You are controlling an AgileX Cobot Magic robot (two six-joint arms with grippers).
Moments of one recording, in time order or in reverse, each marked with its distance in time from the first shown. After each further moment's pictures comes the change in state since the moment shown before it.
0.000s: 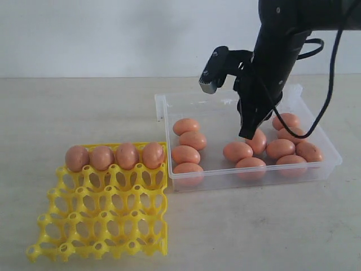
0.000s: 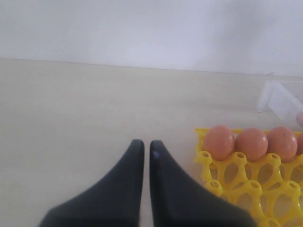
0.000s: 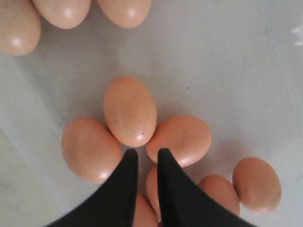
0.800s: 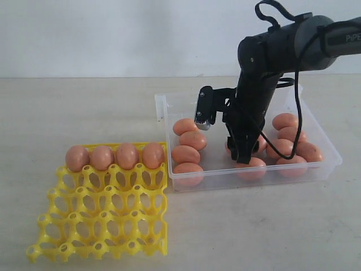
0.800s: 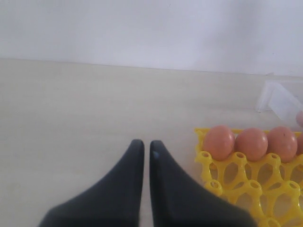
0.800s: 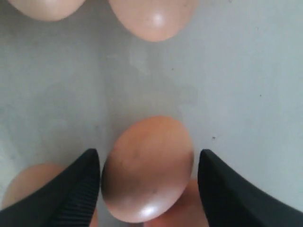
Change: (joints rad) left arm 0.000 0.000 0.000 0.000 0.000 0.000; right arm 0.000 0.186 -0.002 -0.002 -0.142 -0.188
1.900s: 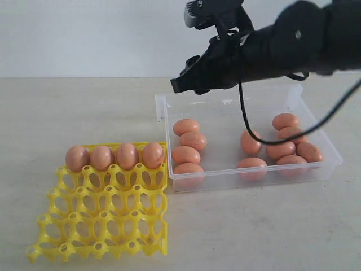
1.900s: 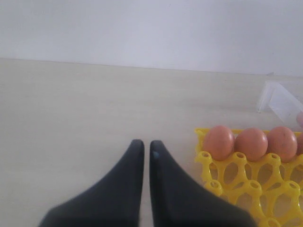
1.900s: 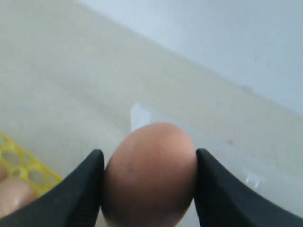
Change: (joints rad) left arm 0.000 0.000 0.000 0.000 0.000 0.000; right arm 0.128 -0.419 0.367 0.429 -0.777 0.505
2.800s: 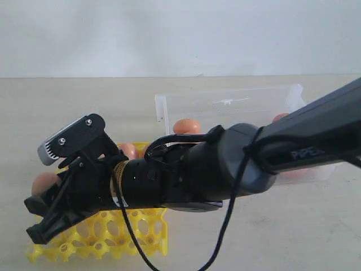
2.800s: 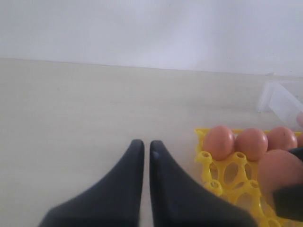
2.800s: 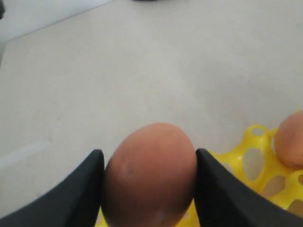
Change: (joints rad) left arm 0.000 0.000 0.000 0.000 0.000 0.000; right arm 0.406 0.342 0.028 -1.038 -0.595 1.126
